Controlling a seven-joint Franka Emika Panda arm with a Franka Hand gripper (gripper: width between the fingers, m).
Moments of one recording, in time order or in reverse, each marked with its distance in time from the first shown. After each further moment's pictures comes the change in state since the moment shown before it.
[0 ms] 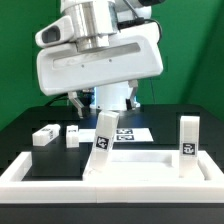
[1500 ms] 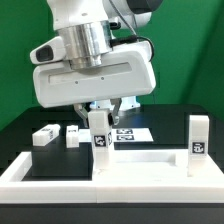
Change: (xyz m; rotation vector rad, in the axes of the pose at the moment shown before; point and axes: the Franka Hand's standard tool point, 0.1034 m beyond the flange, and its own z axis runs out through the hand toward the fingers) arm -0.014 0.025 0.021 -0.034 -0.015 0.173
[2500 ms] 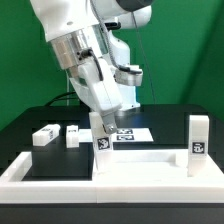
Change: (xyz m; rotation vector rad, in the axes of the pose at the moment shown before) arm 0.004 -0.009 0.008 0.112 -0.098 0.978
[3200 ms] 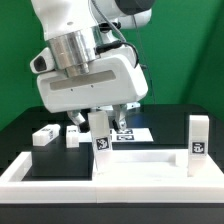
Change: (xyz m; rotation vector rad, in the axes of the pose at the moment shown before) arm 0.016 0.001 -0.005 -0.078 0.092 -1.001
